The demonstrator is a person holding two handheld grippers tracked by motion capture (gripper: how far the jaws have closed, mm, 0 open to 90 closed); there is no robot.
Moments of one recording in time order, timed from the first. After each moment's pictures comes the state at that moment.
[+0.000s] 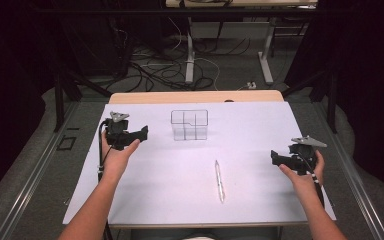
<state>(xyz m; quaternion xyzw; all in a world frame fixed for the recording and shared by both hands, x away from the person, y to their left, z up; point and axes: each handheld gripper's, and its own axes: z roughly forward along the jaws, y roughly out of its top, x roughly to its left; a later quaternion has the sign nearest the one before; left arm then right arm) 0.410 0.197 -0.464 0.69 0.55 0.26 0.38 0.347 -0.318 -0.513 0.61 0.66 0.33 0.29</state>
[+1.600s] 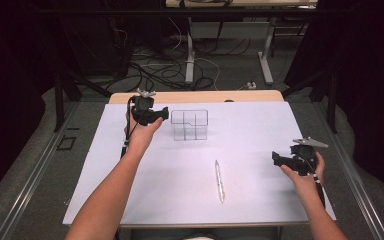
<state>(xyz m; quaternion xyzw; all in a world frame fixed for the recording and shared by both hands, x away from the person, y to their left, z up) 0.467 0.131 -0.437 0.72 0.53 0.27 0.36 0.348 -0.324 -0.519 0.61 0.66 0.33 0.28</state>
